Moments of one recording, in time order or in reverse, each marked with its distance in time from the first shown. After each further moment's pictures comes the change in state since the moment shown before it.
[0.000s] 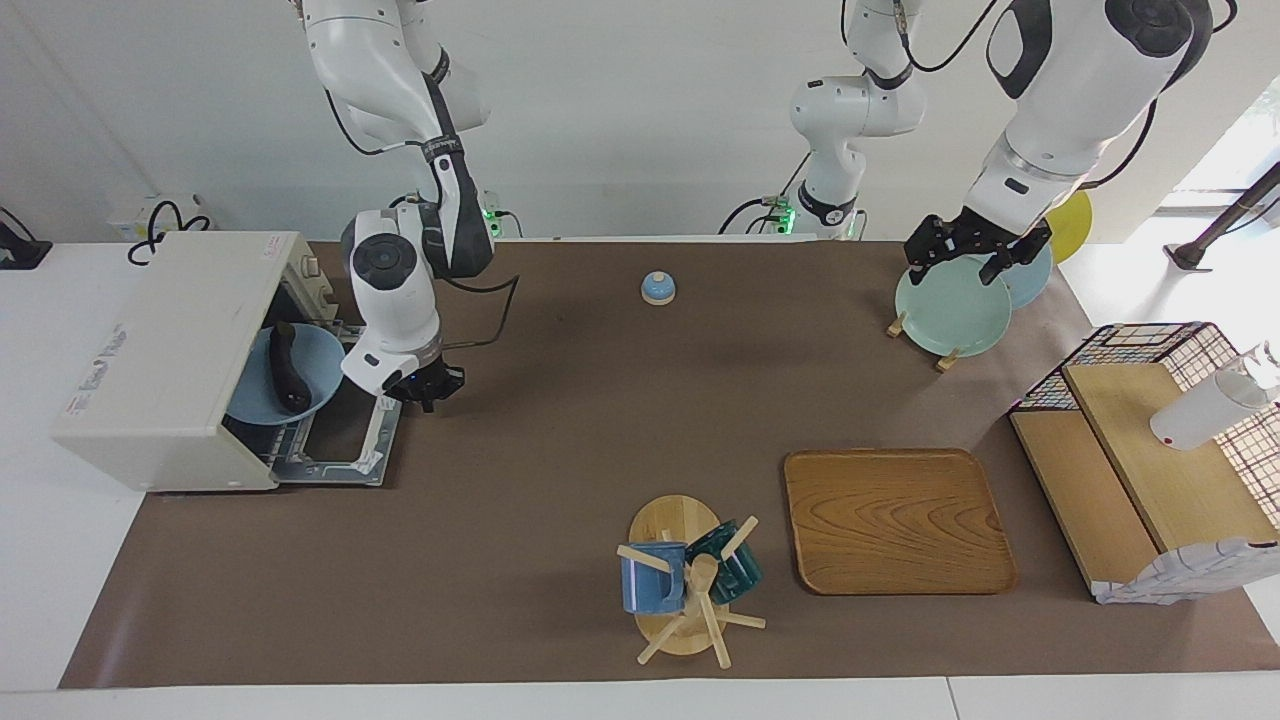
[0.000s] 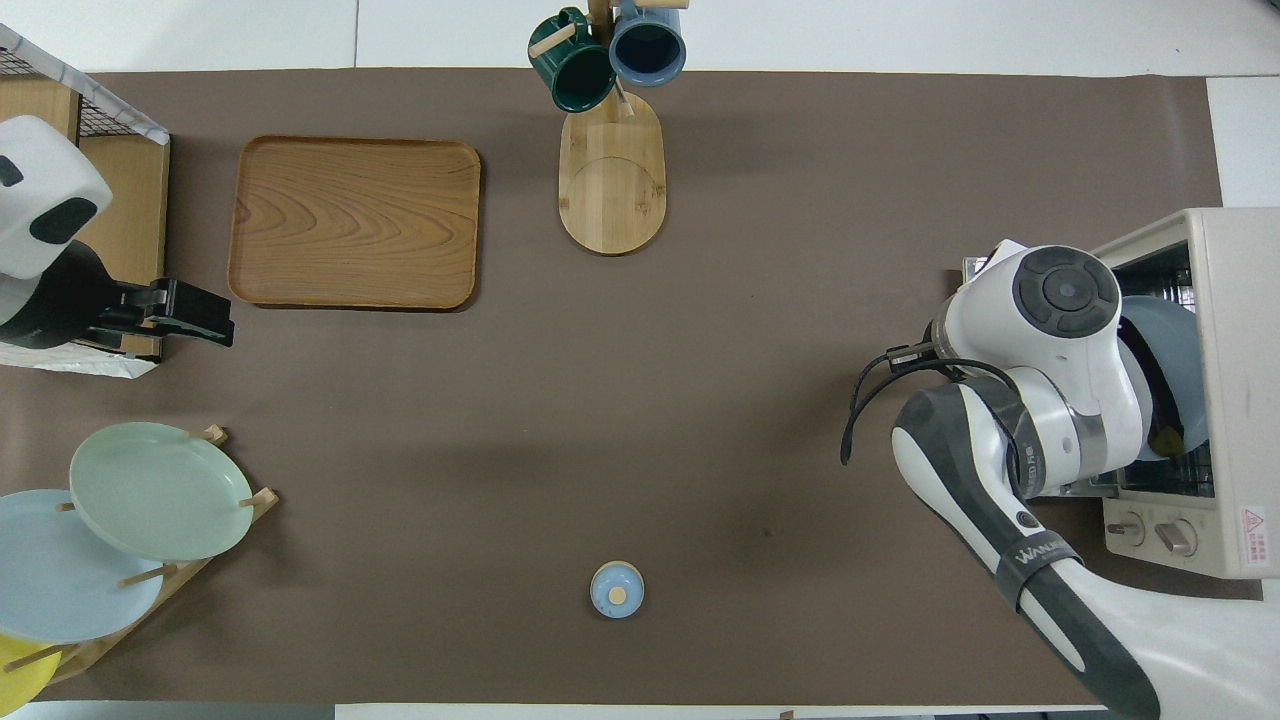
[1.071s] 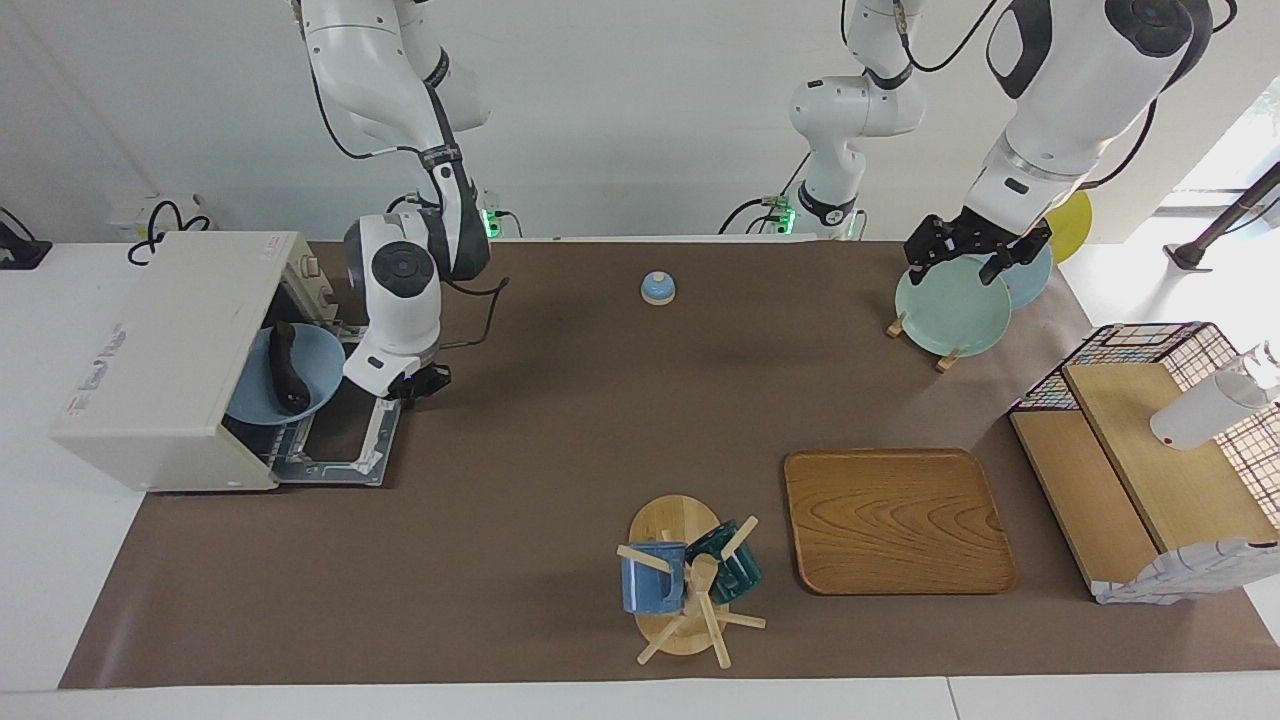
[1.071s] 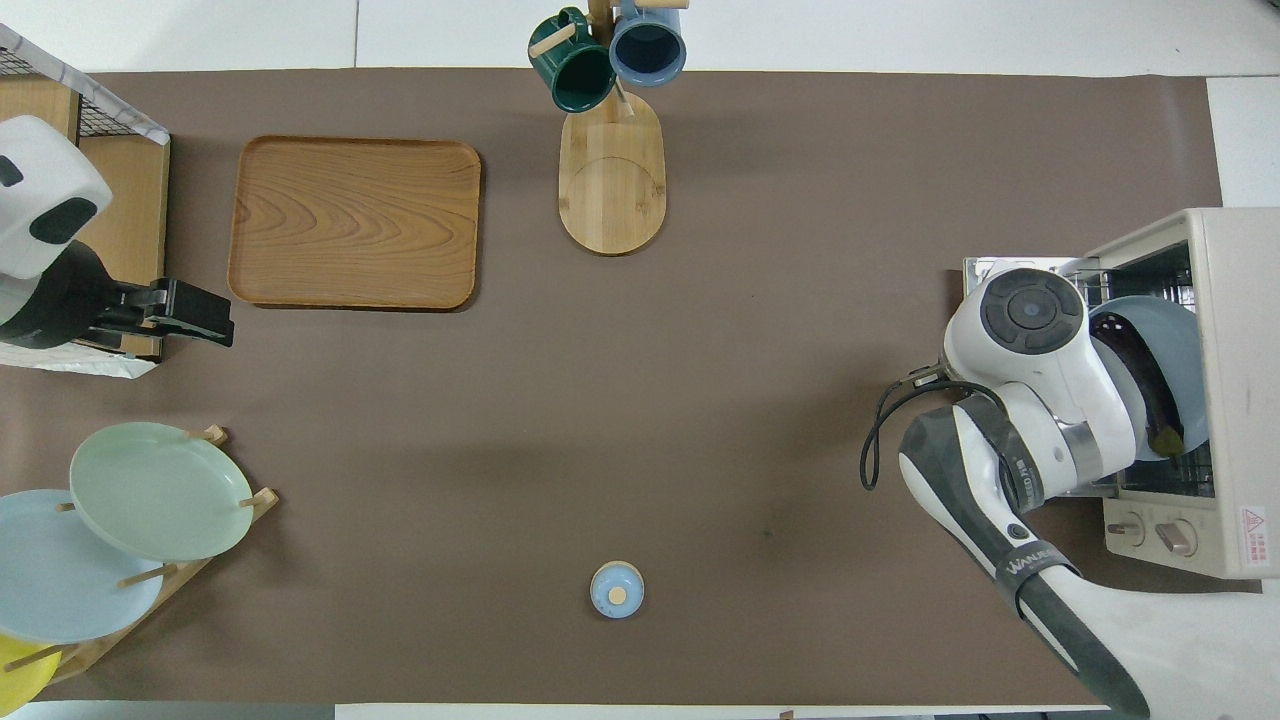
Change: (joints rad) left arm 0.000 0.000 0.000 0.000 0.000 0.000 0.000; right arm -0.005 0.001 0.004 -0.035 -0.208 -0.014 0.000
